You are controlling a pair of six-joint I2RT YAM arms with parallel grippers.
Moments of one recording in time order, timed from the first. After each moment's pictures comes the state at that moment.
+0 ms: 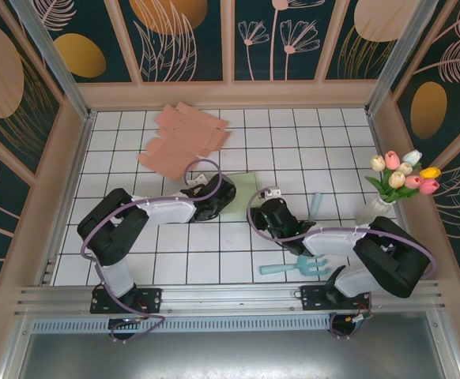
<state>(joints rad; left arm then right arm) -0.82 1.80 0.96 -0.12 -0.26 -1.40 0.84 1.39 0.41 0.32 0.25 0.58</state>
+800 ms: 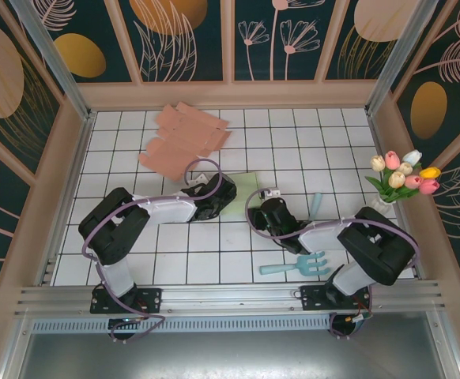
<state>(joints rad) -0.81 1.80 0.96 -0.13 -0.24 -1.42 0.81 1.51 0.40 0.44 0.21 0.58</state>
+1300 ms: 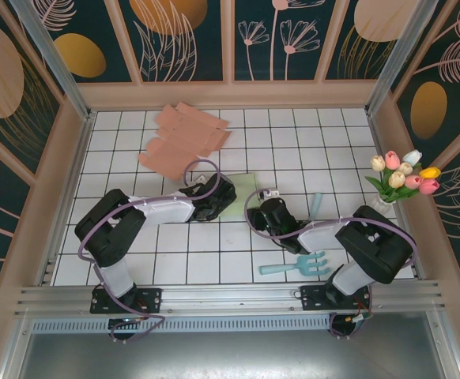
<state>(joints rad) -0.81 1.77 0.96 -0.18 -0.18 -1.42 0.81 1.52 0.40 0.45 0.18 0.58</state>
